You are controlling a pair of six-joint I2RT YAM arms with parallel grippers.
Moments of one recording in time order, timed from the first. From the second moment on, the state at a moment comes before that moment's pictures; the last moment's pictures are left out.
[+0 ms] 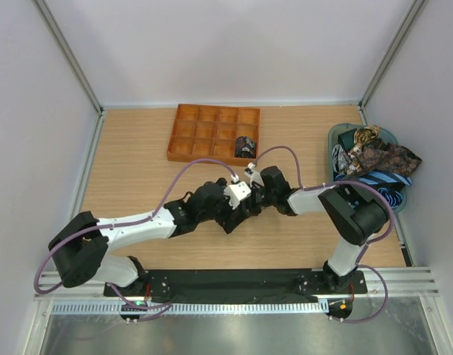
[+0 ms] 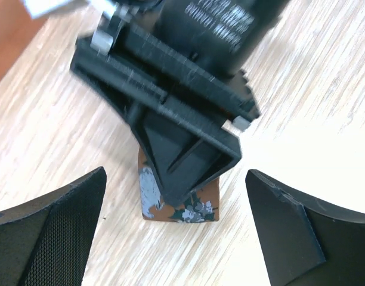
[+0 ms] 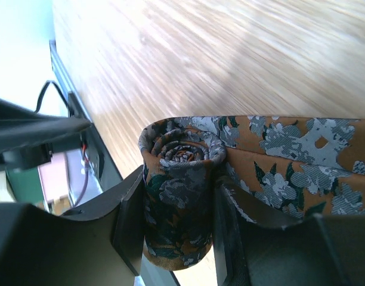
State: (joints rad) left arm -0.95 1.38 0.70 0.08 0.01 0.11; right arm 0.60 1.73 0.64 0.40 -0.64 0.73
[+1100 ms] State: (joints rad) left arm -0.92 1.40 0.77 -0.08 -0.17 -0.01; right arm 0.53 1.94 0.86 0.22 -0.97 0.49
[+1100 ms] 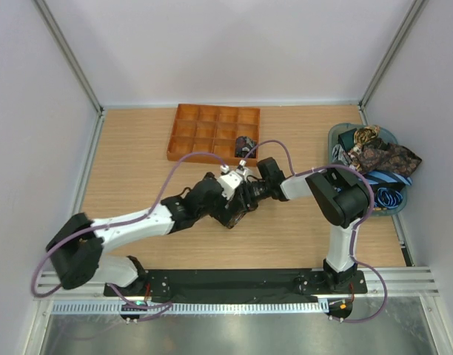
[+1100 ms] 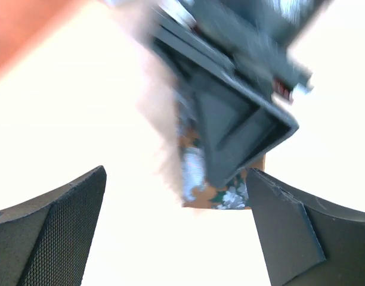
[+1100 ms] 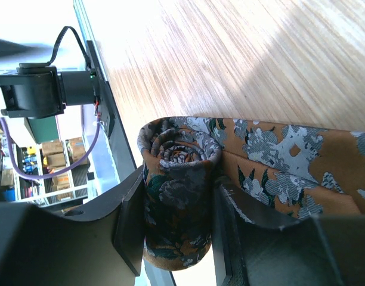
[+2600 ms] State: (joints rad) left arm -0.93 1.47 0.68 0.14 -0.11 -0.07; right arm 0.52 1.95 0.86 0.23 -0.99 0.49
